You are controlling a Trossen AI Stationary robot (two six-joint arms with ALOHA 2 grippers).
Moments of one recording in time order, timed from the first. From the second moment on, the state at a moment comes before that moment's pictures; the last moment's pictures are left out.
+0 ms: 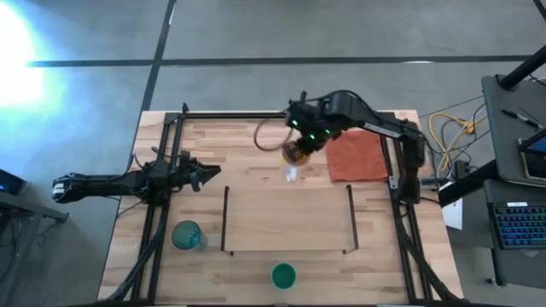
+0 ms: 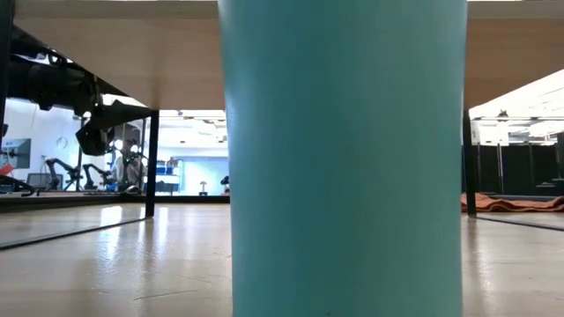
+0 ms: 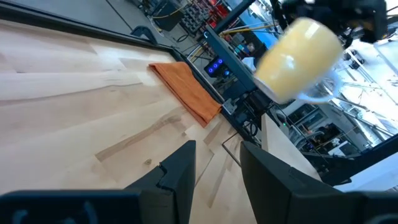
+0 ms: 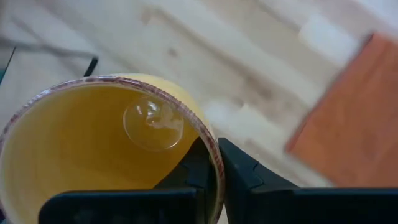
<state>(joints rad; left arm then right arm) 0.10 0.27 0.02 0.12 -0.20 -0.81 -0.18 1.89 2.20 -1.57 -0.02 0.77</state>
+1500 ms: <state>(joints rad) 0.10 0.28 0.02 0.12 -0.24 -0.81 0.36 1.59 1.68 -1.57 0.09 1.25</state>
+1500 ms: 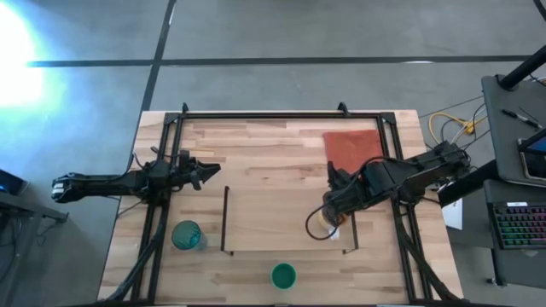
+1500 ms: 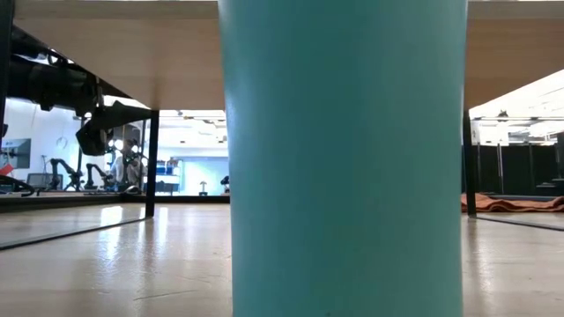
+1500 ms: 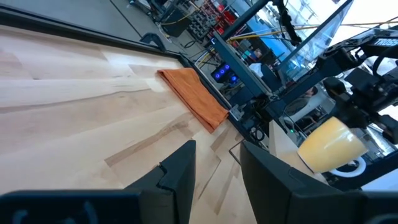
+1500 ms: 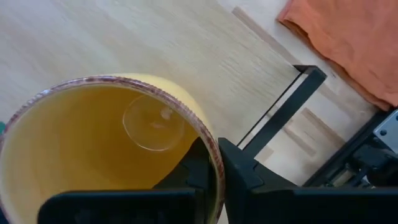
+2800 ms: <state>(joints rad) 0.10 0.37 0.29 0.38 -0.24 -0.34 0.29 1.59 2.08 -1.36 0.36 0.94</state>
